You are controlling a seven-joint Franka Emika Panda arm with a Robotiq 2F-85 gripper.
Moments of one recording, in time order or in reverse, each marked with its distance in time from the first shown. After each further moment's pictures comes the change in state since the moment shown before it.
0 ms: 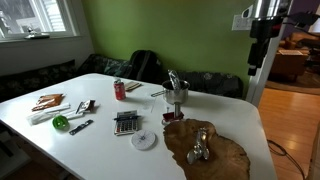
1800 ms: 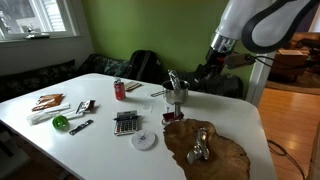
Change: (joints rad) arm -0.077 0.503 0.120 0.135 -0.134 0.731 0.405
